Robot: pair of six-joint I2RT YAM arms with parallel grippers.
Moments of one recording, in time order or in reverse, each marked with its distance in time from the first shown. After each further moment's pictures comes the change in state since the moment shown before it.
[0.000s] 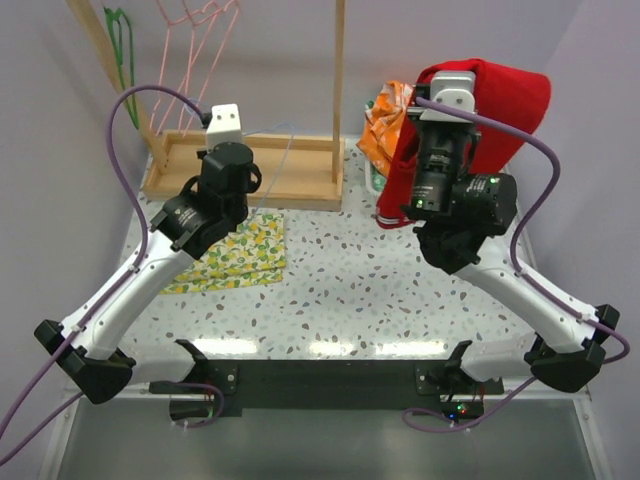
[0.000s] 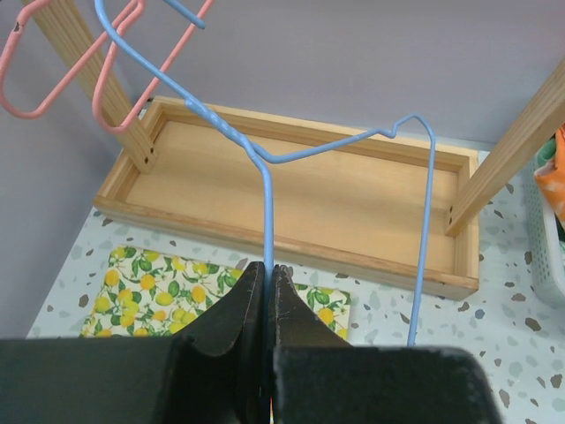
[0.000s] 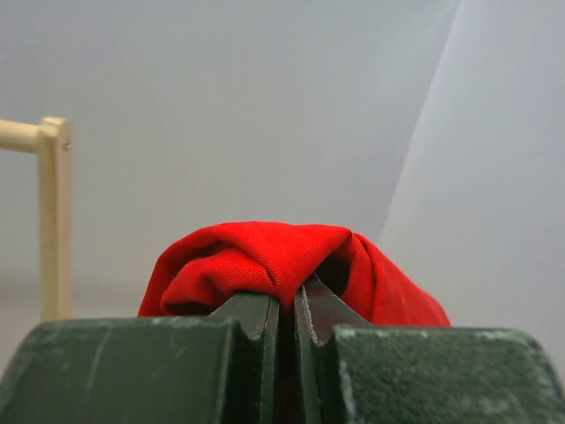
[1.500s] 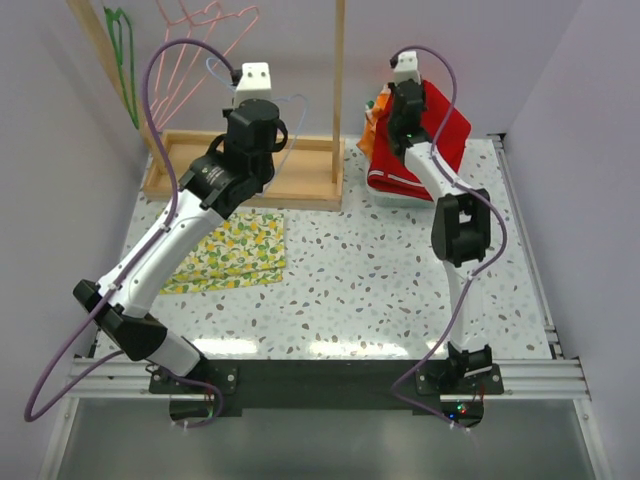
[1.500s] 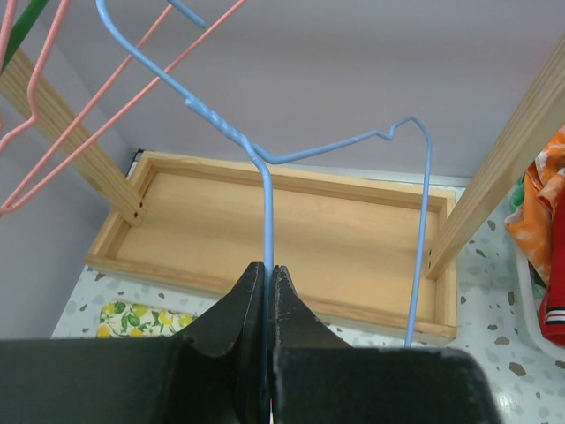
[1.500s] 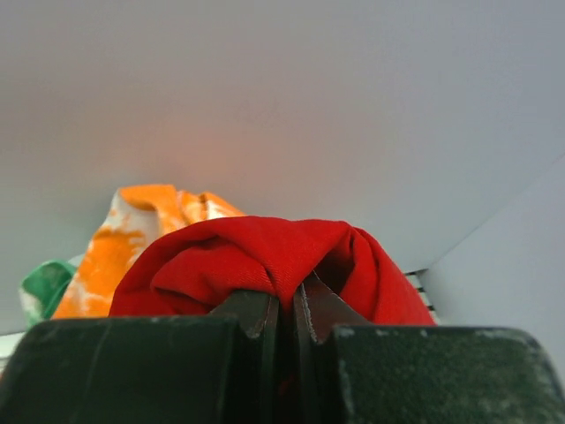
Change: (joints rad) left arm 0.000 0.264 0.343 -0.017 -0.001 0.105; right arm -0.690 1.036 0.582 -0.440 -0.281 0.739
